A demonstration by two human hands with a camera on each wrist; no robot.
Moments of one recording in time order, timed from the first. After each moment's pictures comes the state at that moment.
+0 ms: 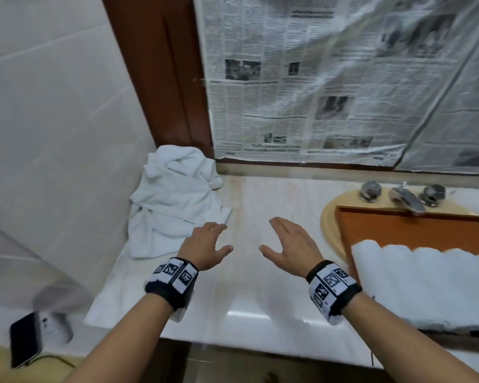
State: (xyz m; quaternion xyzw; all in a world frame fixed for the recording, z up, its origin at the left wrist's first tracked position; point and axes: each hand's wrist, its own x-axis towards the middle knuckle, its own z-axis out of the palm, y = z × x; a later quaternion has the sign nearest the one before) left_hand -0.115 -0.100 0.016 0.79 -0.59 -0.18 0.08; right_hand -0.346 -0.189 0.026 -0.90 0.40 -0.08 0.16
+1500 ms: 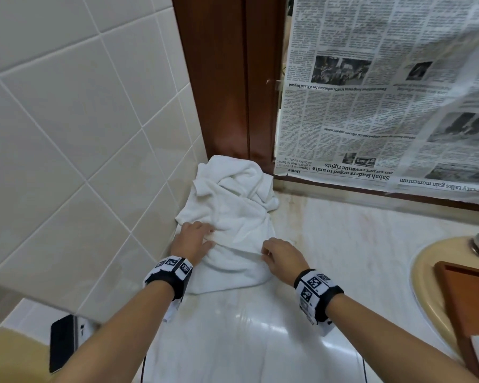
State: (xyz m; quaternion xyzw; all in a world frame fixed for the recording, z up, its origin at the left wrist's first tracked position) left_hand 0.116 -0.147 -0.048 0.85 -0.50 -0.13 0.08; right_hand -0.127 -0.268 -0.050 -0.92 0.30 -0.04 0.26
